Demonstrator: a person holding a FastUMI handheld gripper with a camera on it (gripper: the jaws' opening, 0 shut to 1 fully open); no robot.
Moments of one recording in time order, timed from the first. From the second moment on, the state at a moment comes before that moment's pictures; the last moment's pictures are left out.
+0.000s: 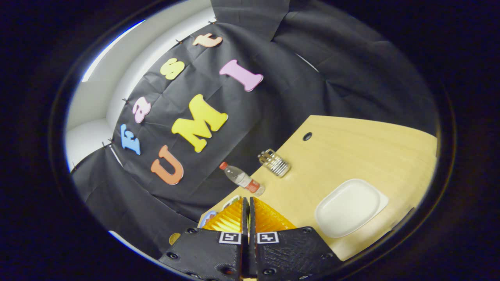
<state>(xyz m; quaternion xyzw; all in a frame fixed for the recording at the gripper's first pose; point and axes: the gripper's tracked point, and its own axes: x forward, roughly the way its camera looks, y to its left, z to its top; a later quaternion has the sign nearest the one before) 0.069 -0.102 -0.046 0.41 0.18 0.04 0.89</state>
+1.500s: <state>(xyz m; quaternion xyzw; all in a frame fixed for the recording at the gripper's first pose) 0.088 -0.011 -0.203 0.41 0.24 -0.01 0.88</state>
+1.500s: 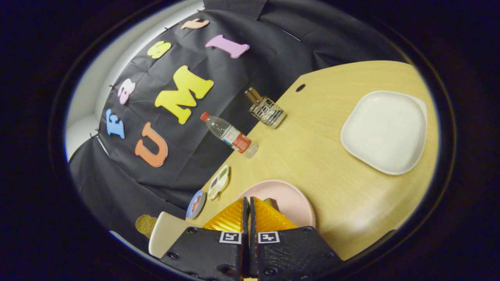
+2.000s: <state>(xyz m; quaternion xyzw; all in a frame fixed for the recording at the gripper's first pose) 0.088 -0.016 -0.197 0.30 0.24 -0.02 0.92</state>
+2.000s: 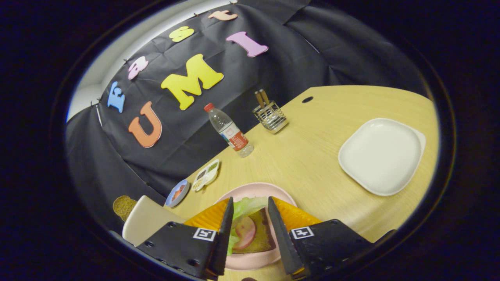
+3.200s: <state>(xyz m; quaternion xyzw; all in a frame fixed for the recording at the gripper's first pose) 0.062 0.199 0.002 0.07 0.07 0.04 0.99</state>
